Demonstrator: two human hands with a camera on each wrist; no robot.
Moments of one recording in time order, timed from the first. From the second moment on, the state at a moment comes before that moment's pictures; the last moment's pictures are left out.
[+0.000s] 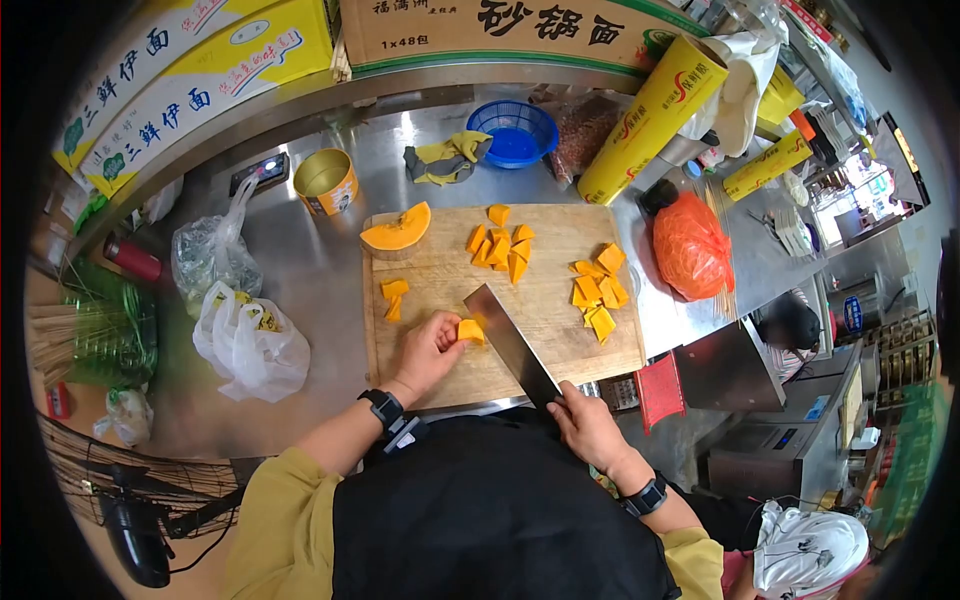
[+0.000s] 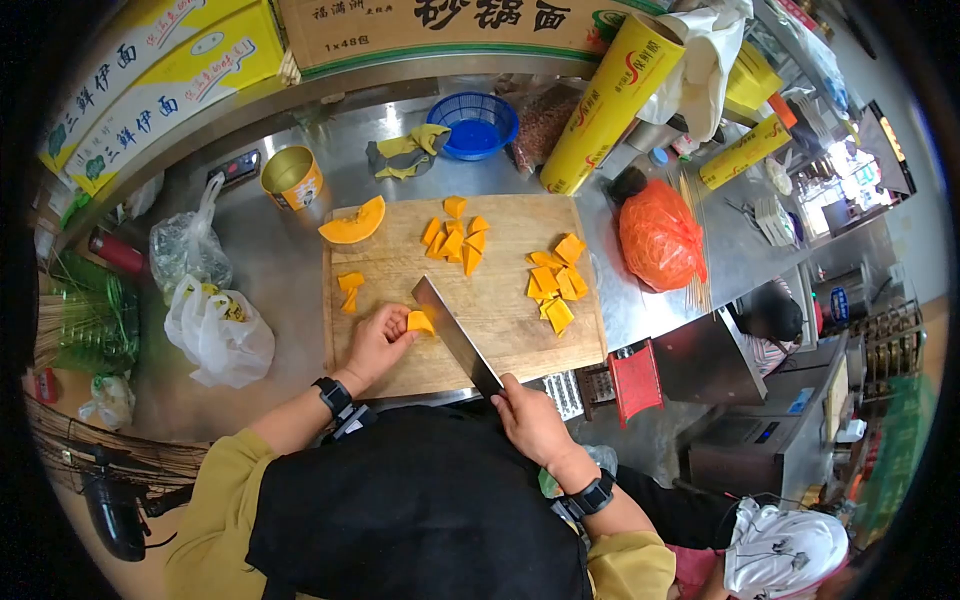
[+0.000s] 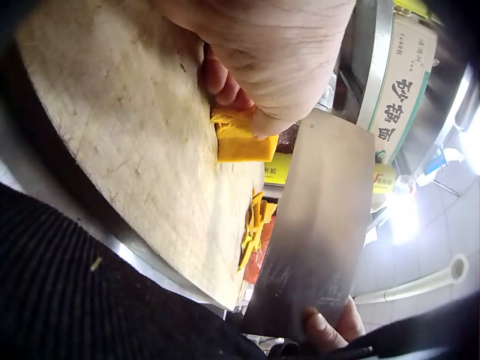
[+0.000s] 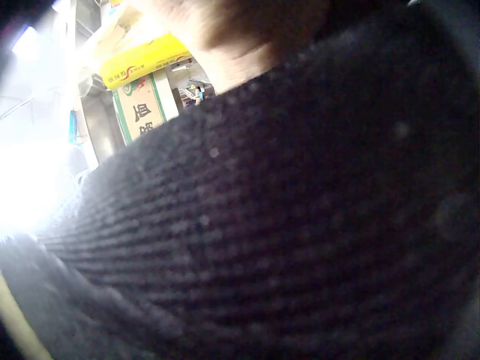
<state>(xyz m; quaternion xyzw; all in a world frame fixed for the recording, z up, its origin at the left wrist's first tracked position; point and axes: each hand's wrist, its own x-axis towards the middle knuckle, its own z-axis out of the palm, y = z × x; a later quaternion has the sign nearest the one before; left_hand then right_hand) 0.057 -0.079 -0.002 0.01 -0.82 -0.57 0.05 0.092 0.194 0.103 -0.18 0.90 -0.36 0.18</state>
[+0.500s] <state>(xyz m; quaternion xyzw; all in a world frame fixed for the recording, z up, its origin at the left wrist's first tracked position) 0.054 -0.091 0.008 -0.03 -0.84 -0.54 0.04 0.097 0.202 0.104 -0.10 0.89 -0.40 0.20</state>
